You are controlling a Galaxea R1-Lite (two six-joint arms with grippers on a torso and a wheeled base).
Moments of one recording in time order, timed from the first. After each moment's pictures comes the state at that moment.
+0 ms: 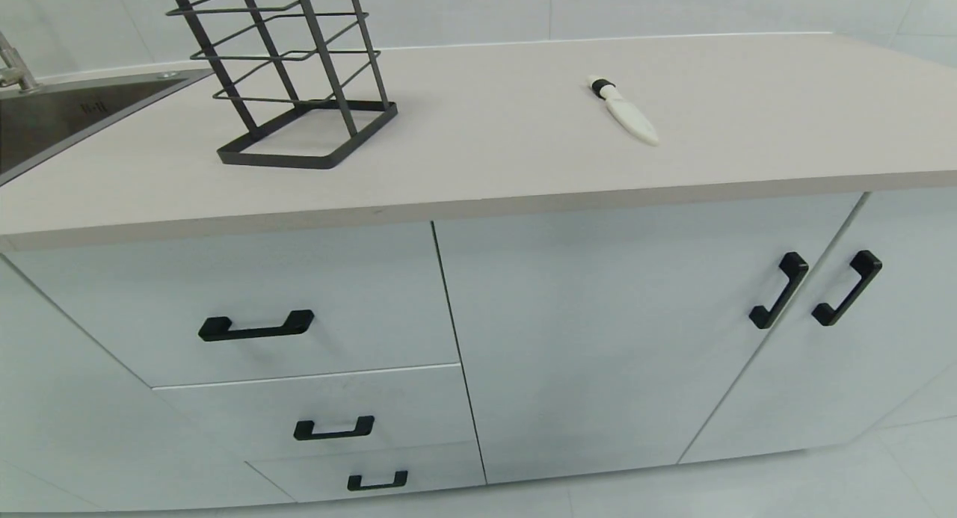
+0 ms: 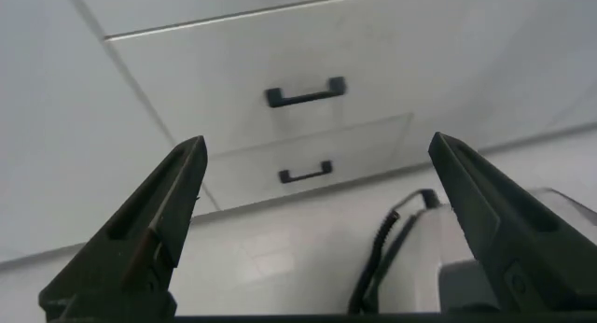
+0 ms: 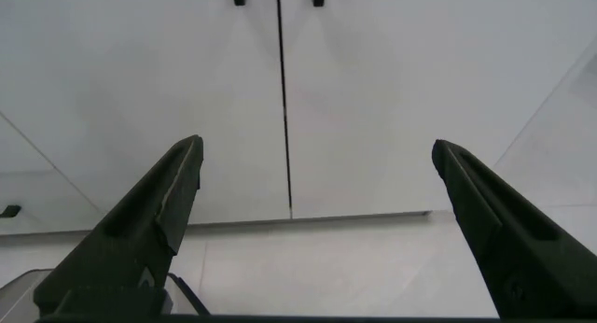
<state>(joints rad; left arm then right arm) -0.06 0.12 -0.01 0.00 -0.01 0.03 0.00 0.00 0.00 0.00 0.02 -0.01</state>
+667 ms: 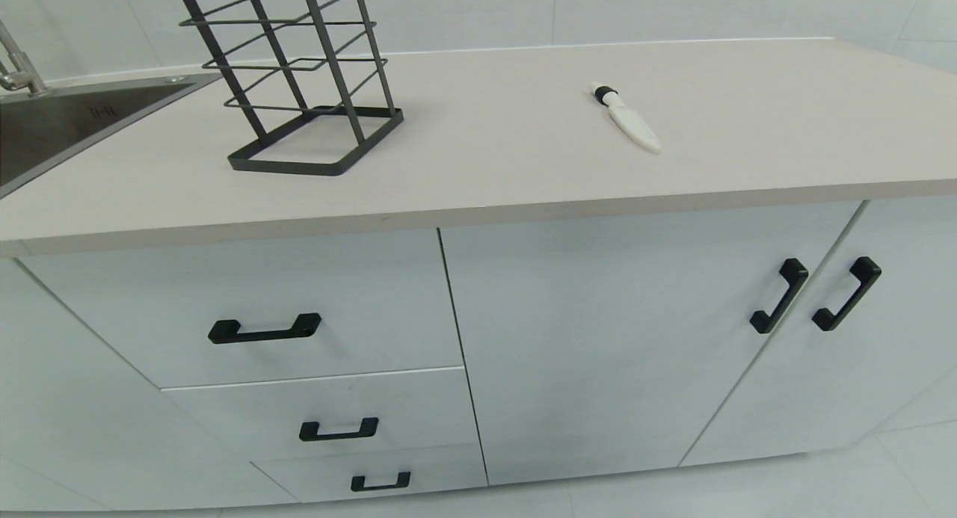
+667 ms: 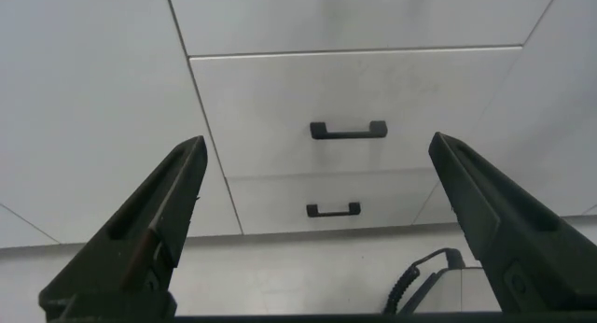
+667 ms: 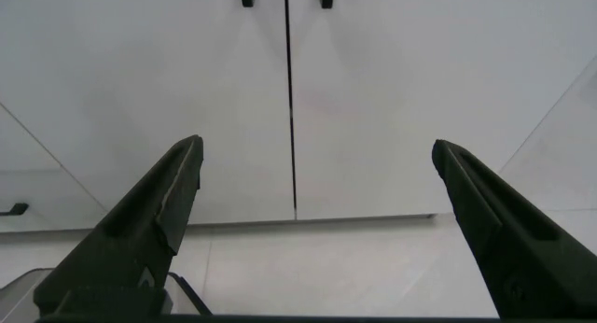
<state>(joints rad) 0.00 0.00 0.00 0.00 0.00 -0.02 0.00 0.00 0.00 0.00 0.02 -0.01</state>
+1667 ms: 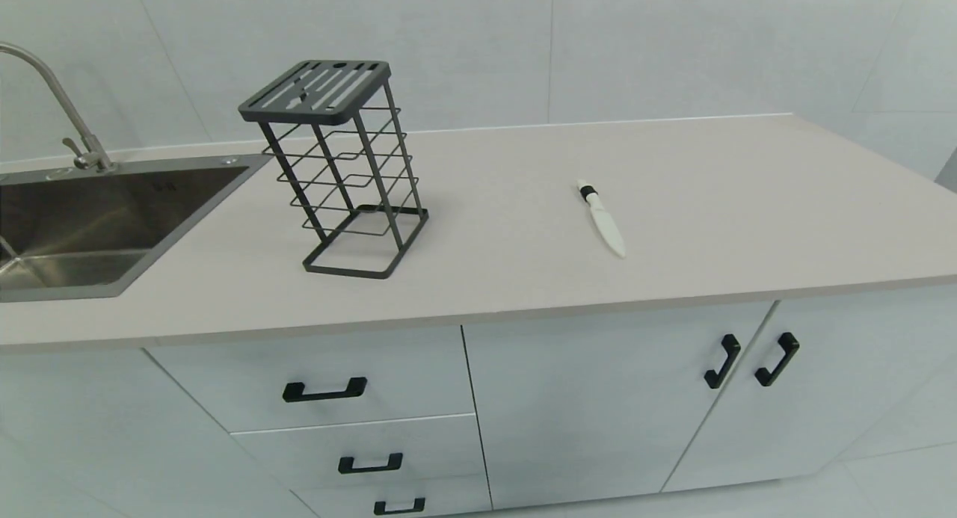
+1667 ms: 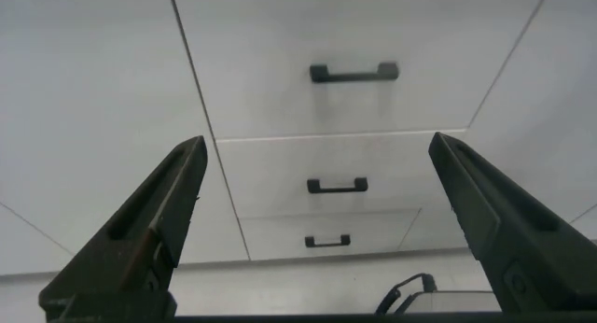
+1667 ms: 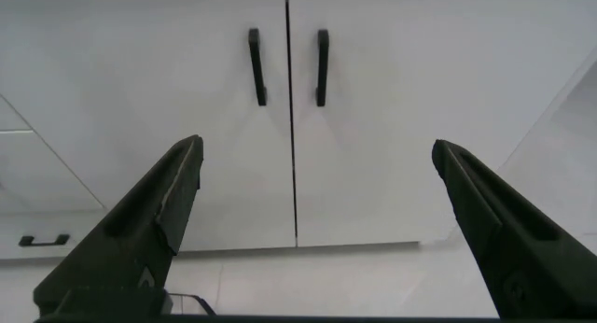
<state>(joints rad) 0.00 0.00 0.00 0.00 0.00 -0.02 0.00 0.00 0.00 0.00 0.02 -0.01</state>
